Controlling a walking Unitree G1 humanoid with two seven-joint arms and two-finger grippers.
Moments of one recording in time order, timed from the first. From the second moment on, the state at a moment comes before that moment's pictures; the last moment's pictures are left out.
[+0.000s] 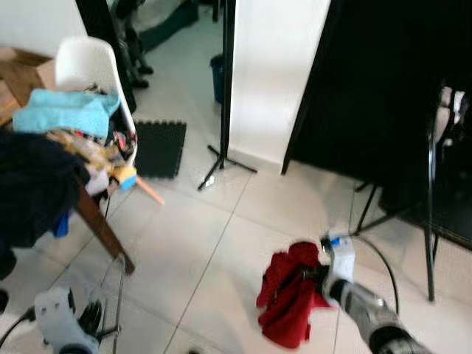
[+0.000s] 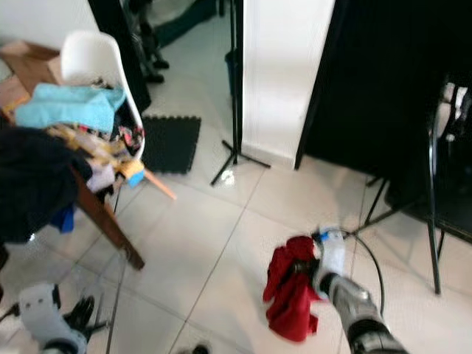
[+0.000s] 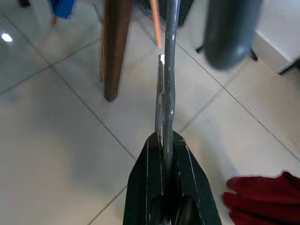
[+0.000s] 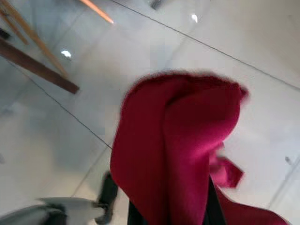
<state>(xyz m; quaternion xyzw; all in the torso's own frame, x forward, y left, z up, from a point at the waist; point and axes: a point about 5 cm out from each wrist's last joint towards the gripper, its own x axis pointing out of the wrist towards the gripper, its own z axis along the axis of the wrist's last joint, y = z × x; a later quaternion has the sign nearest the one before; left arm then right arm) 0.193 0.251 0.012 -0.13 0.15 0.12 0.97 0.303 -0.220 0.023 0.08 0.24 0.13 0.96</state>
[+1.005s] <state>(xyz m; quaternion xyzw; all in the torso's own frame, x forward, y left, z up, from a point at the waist) 0.191 0.251 0.015 -0.13 0.15 0.11 0.97 0.294 -0.230 0.014 0.08 0.26 0.11 0.96</state>
